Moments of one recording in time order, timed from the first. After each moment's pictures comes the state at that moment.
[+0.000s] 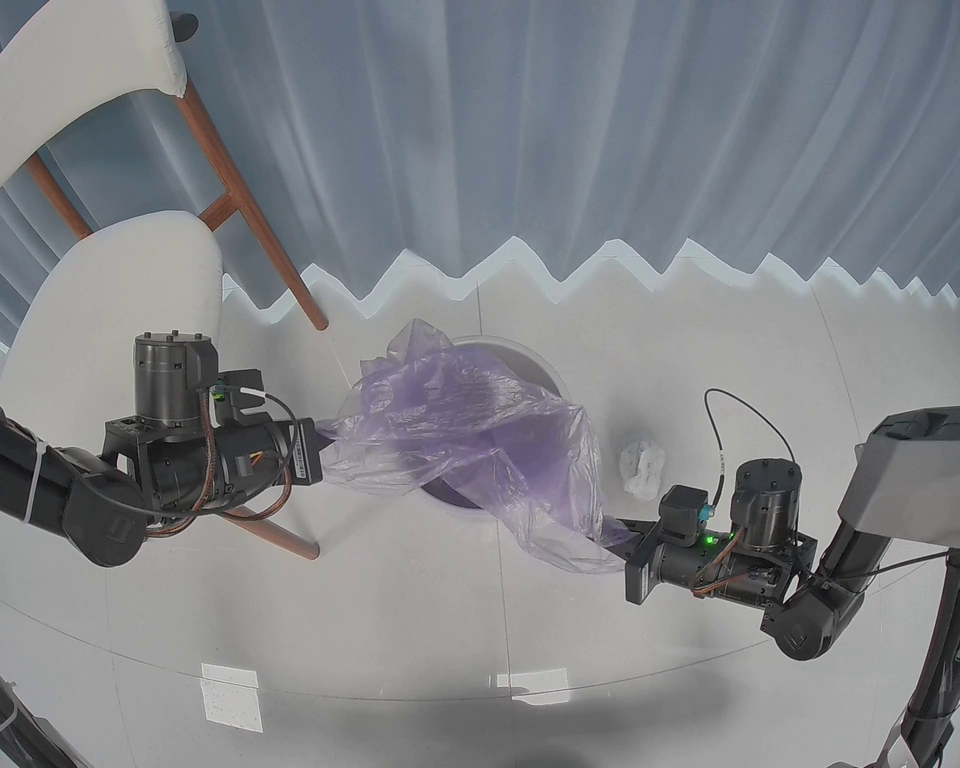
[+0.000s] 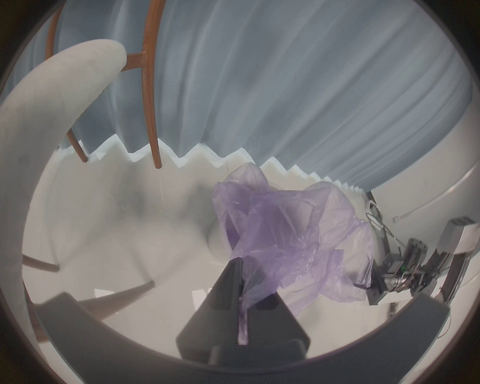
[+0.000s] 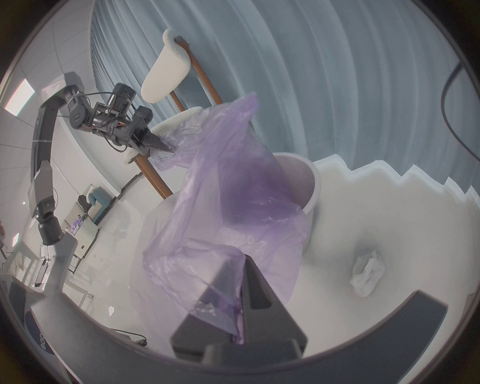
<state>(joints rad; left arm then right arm) -0.30 1.75 -0.80 -0.57 -0.16 -0.25 0.48 2.13 -0.52 -1.31 0.35 -0.14</state>
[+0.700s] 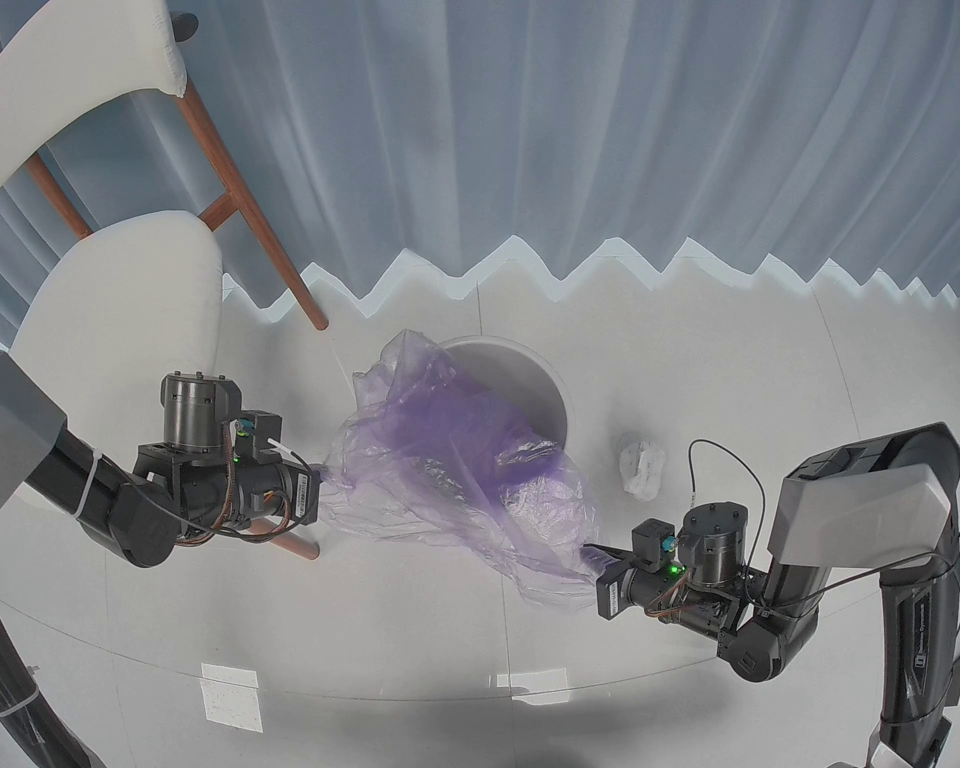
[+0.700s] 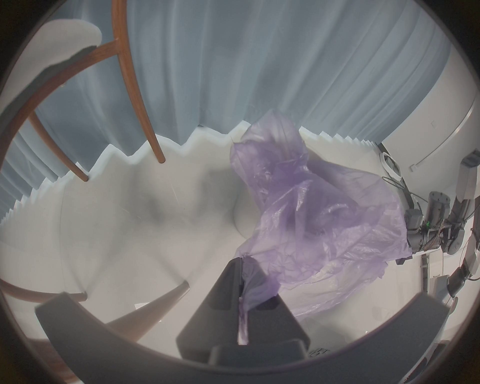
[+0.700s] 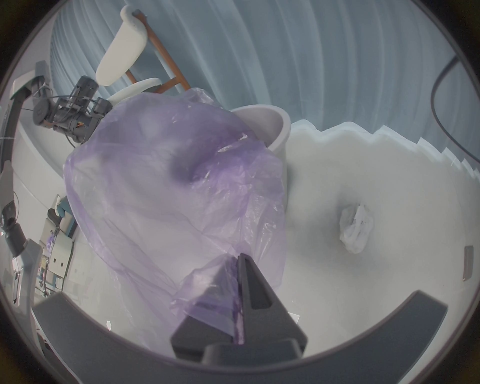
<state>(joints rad) -0.24 1.91 -0.79 -0.60 -0.15 0.04 0.53 2.35 -0.57 -1.38 0.10 -0.02</state>
